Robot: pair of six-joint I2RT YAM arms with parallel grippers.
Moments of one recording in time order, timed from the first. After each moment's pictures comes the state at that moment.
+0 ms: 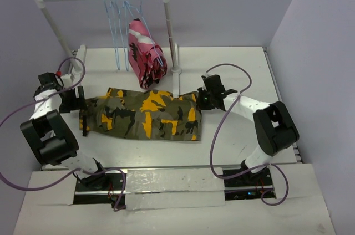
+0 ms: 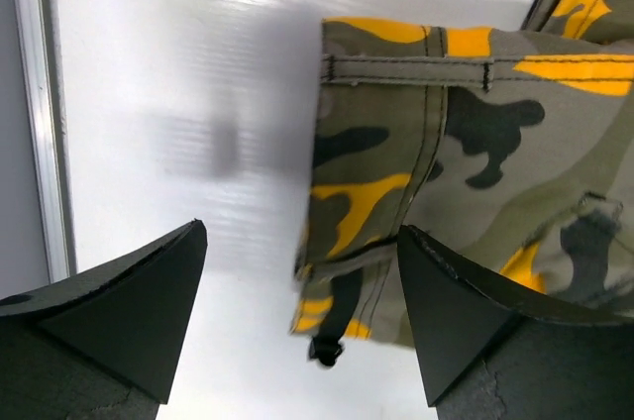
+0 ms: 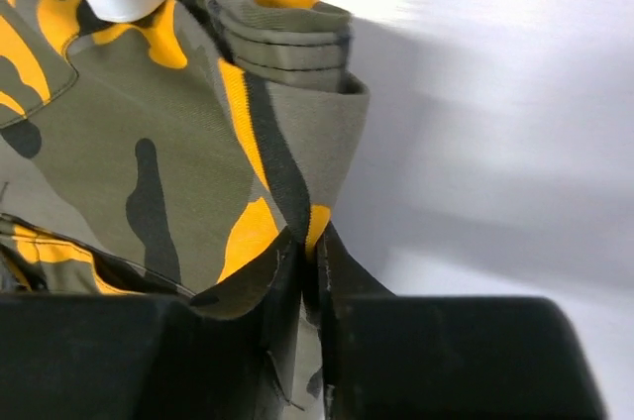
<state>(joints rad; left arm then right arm) 0.45 1.59 1.09 -0.61 0.18 0.25 0.43 1.62 0.91 -0.22 -0.09 0.42</state>
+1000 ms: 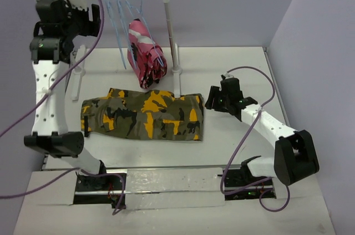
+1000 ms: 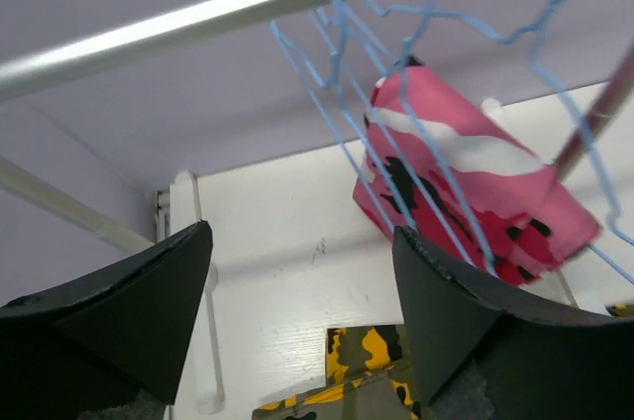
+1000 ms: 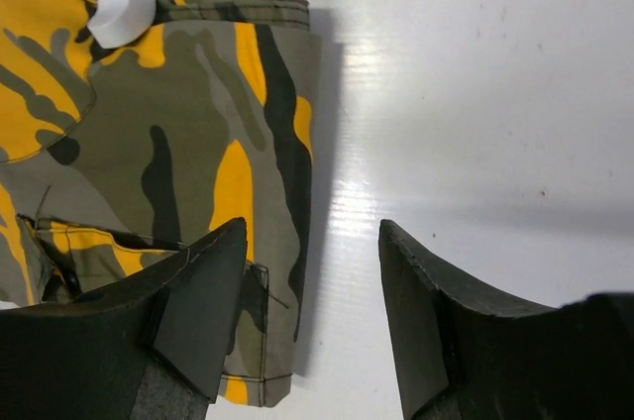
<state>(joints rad) -0.04 1.59 2.15 -0.76 0.12 0.18 0.33 1.29 0.77 -0.29 -0.02 0.48</state>
